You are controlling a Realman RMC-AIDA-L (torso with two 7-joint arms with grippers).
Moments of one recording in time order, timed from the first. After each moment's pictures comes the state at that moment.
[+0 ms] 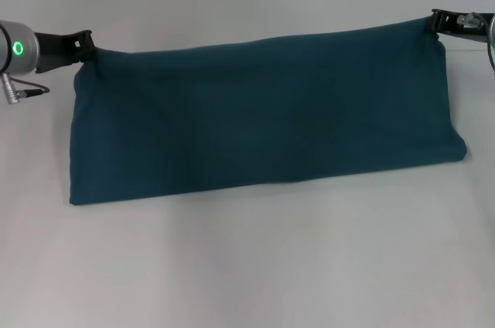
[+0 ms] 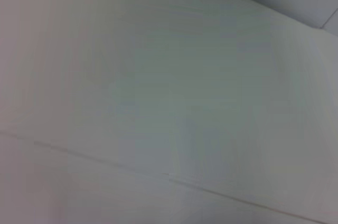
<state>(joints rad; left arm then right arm) -0.88 -2.03 0.63 0.64 2.64 0.76 -2.70 0.89 1.99 -0.78 -0.53 -2.40 -0.56 2.48</state>
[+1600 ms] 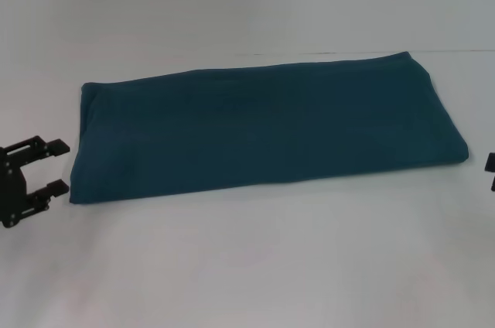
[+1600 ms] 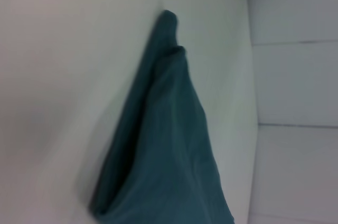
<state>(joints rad) -0.39 -2.07 0.29 0.76 2.15 1.52 -2.74 0.37 1.86 -0.55 -0.61 -1.98 -1.63 2.29</state>
